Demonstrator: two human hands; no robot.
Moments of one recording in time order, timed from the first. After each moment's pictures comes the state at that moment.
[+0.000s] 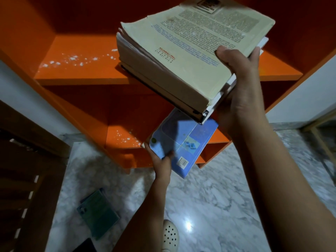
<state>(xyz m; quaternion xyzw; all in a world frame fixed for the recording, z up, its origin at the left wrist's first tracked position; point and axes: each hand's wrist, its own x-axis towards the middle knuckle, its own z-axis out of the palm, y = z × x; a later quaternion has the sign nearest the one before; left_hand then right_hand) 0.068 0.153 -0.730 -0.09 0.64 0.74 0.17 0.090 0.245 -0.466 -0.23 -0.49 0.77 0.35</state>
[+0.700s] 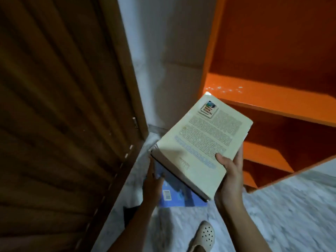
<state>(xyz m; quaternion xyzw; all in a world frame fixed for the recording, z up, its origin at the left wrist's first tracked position) 0.128 -0.185 -0.611 -0.11 0.81 0.56 0.09 0.172 -0.021 -0.465 -0.15 -0.46 0.85 0.20</state>
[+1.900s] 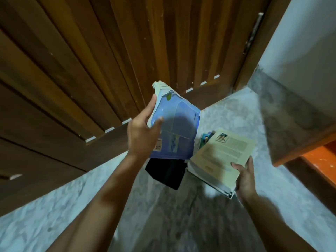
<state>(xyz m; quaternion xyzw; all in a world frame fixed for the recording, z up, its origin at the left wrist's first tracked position) 0.165 -0.349 -0.918 -0.21 0.84 0.42 -0.28 0.081 -0.084 -1.081 -0.15 -0.60 0.76 -0.18</state>
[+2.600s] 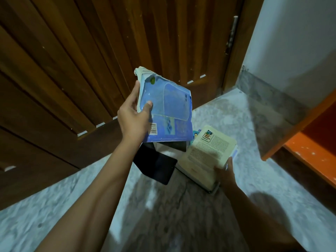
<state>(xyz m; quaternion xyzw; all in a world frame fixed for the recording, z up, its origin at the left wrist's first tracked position) 0.161 -0.297 -0.913 -0.25 0.73 0.52 -0.36 0.080 -0.067 -1.151 -0.09 -0.76 0.60 -0.23</state>
